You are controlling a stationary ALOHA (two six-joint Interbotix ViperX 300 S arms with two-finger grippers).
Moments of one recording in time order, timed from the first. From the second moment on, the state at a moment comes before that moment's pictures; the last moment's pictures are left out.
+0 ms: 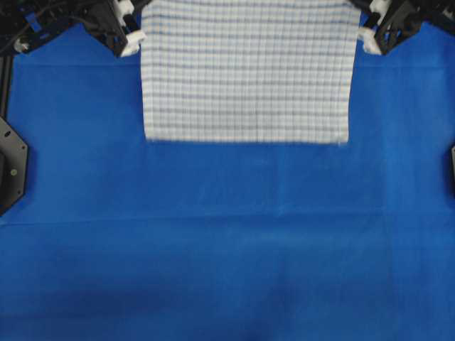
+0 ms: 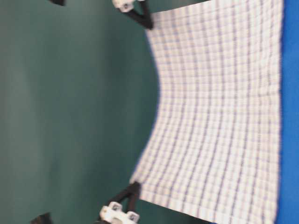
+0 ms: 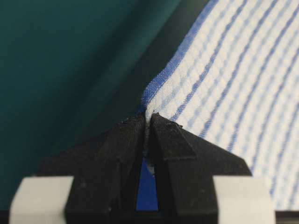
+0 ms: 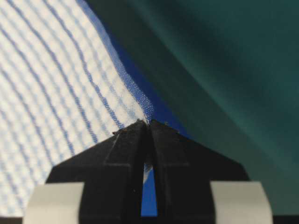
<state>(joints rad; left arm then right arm) 0.64 -0.26 0.87 -0.02 -0.37 0.23 -0.73 -0.36 0.88 -0.01 -0.04 -0.12</state>
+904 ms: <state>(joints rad) 0.55 -0.52 0.85 -0.02 -0.24 0.23 -0.59 -0.70 0.81 -0.01 0.21 -0.08</state>
